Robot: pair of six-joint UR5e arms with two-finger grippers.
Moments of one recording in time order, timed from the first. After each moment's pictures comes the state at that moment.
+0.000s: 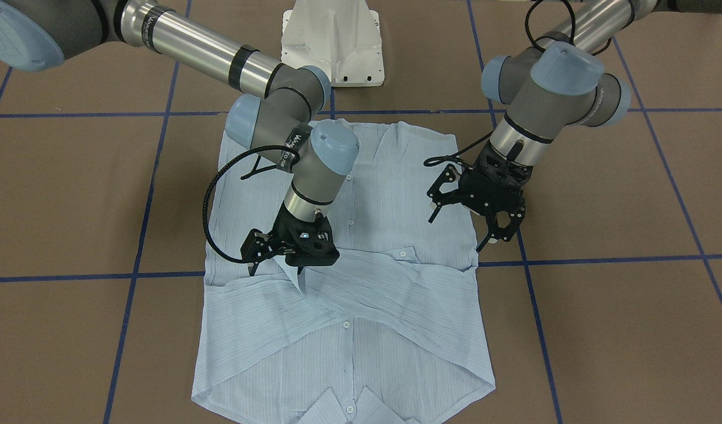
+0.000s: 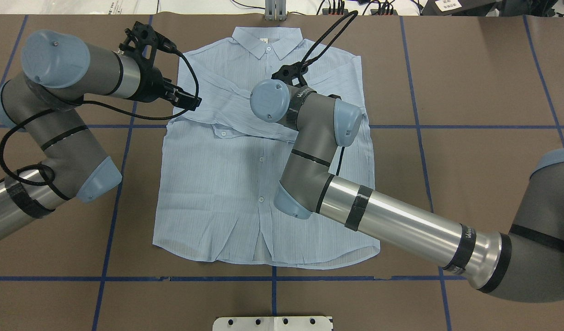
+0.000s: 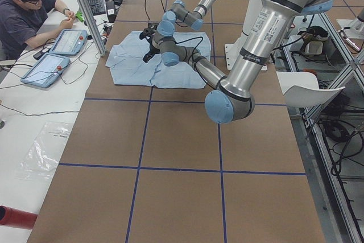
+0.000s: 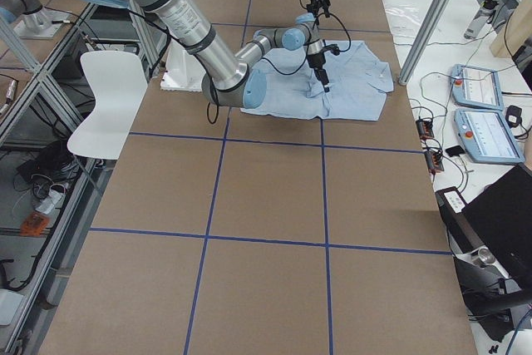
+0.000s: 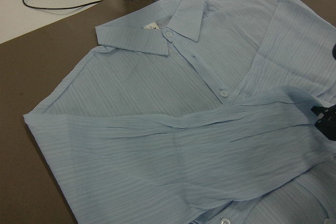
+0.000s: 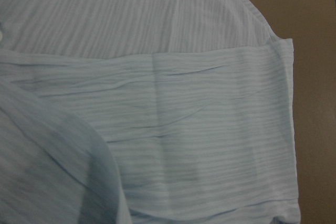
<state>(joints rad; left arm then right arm) -0.80 -2.06 -1.63 -2.20 -1.90 -0.59 0.56 -0.61 1.15 -1.67 1.39 0.86</state>
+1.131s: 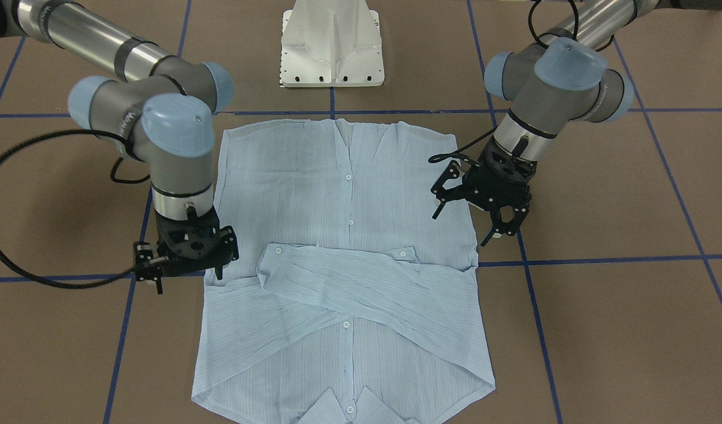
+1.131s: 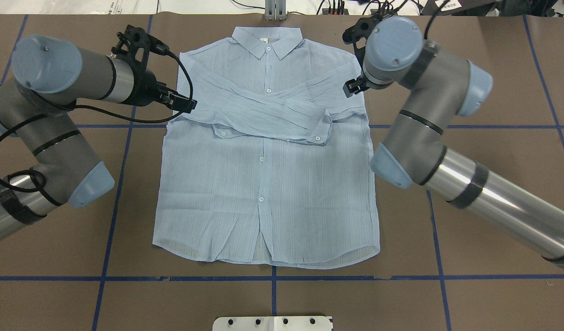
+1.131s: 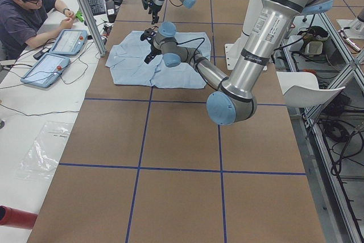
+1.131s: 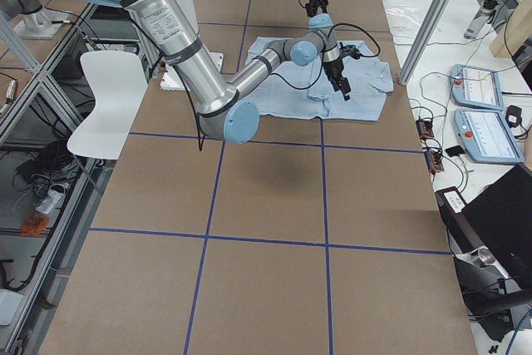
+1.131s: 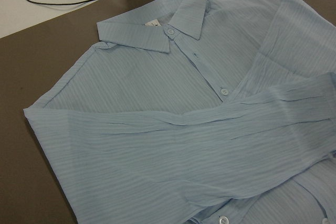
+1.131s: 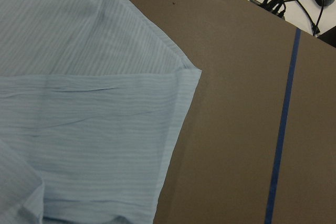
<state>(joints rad) -0.80 -2.01 -1.68 -2.19 -1.90 -0.66 0.77 -0.97 1.63 -1.51 1.65 0.65</state>
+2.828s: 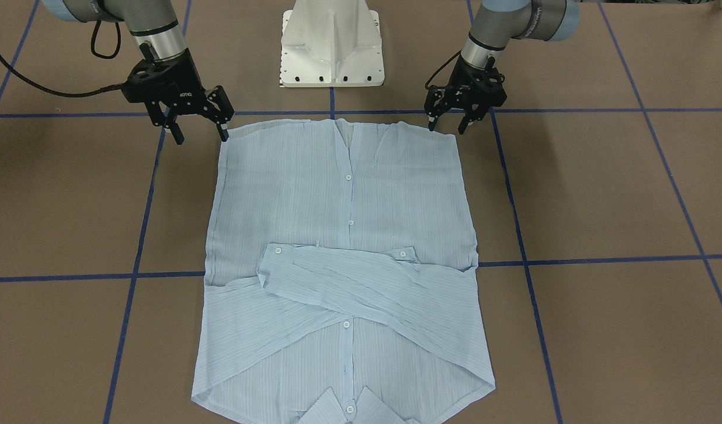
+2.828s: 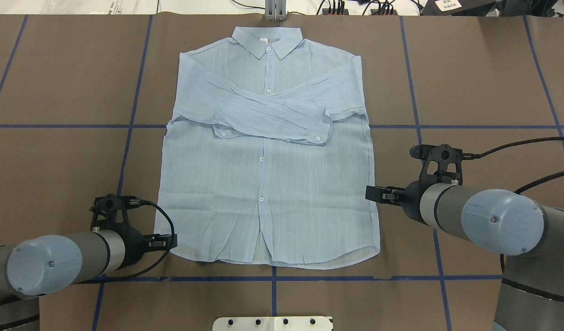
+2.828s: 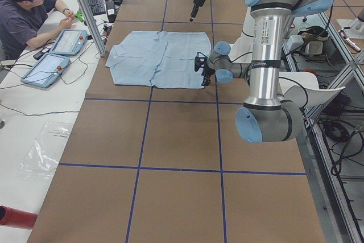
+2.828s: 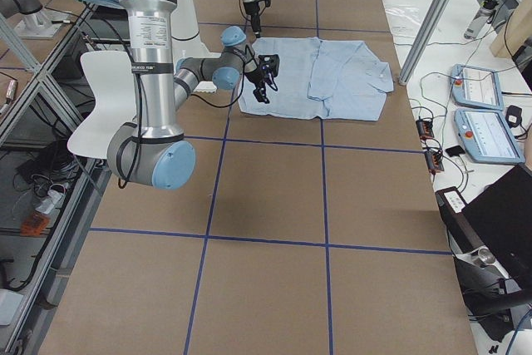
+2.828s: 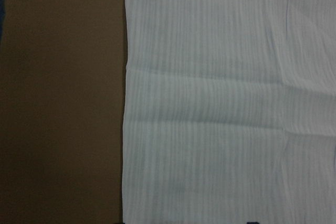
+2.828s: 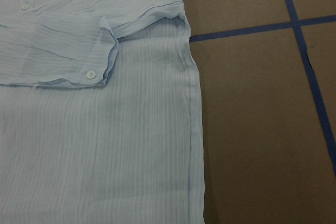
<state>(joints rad) -0.25 -1.60 -2.01 -2.10 -1.52 -1.43 0.39 -1.50 2.16 -1.26 1.48 1.40</state>
